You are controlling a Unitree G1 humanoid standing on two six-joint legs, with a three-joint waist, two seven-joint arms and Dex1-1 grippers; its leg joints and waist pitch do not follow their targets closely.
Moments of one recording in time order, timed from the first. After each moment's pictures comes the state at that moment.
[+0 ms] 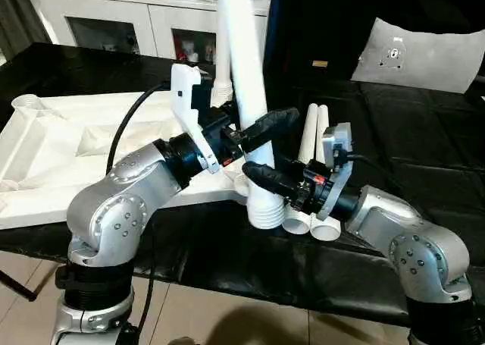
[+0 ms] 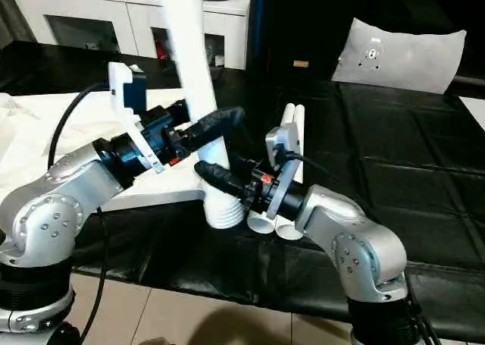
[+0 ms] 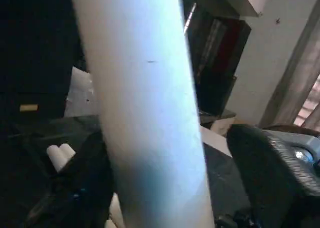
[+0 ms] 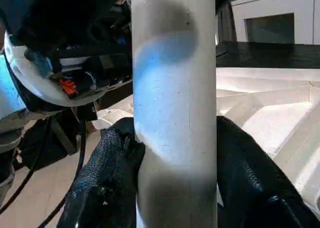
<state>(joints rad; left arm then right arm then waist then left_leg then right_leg) -0.51 0.19 0.03 -0.33 -0.69 0.77 -0.48 -0.31 -0.23 0.03 -0.30 0.63 0.75 0.66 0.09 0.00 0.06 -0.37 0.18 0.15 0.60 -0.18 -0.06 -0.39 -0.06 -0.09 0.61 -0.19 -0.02</state>
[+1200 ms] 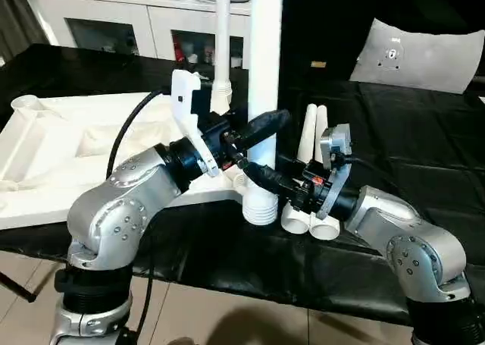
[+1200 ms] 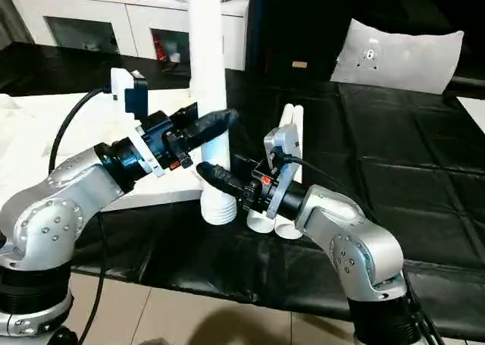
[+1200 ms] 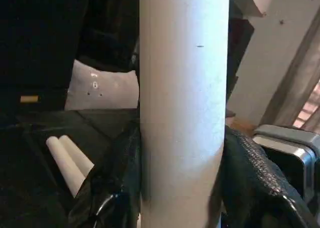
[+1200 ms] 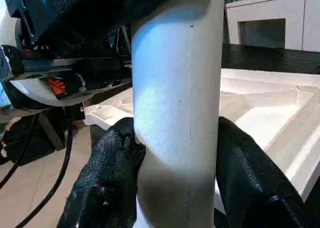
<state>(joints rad) -0.50 0.16 0.05 -0.31 -0.73 0.81 -0.43 -0.31 -0.26 0.06 -0.26 0.61 0.69 0.66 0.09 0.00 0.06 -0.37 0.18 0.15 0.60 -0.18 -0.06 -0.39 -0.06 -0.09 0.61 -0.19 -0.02</state>
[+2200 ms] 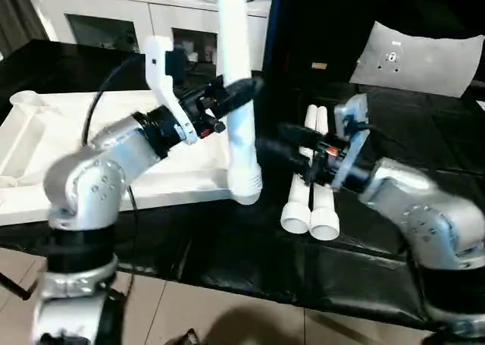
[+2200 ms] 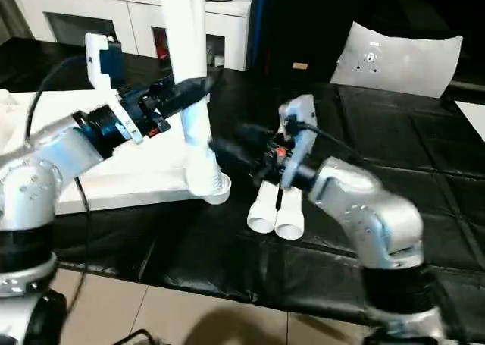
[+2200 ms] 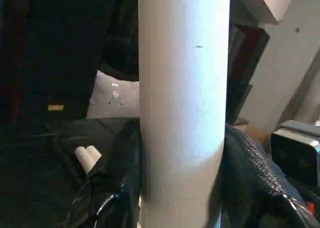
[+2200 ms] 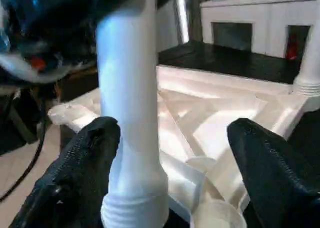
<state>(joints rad) -0.68 0.30 0.10 -0.15 -0.73 0.83 -0.50 -0.47 -0.36 0.01 -0.19 0.63 0.78 0.66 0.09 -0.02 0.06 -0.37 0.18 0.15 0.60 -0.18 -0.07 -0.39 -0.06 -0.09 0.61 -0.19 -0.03</state>
